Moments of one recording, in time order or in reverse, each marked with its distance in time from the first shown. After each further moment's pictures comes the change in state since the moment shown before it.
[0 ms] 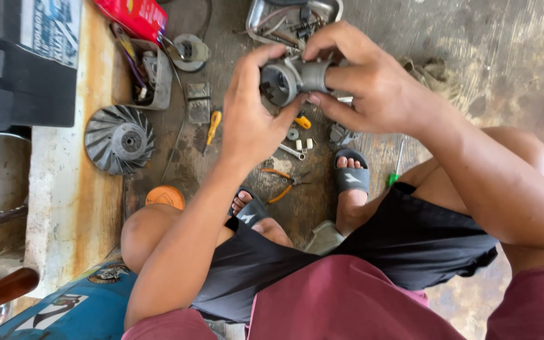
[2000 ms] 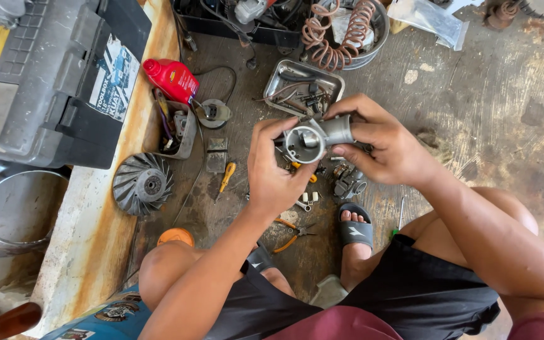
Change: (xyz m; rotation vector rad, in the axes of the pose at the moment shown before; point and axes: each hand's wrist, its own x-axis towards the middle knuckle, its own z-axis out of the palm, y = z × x) left_hand 0.002 0.005 0.014 -0.188 0.327 0.275; right_hand -0.007 0.013 0.001 0.245 0.174 0.029
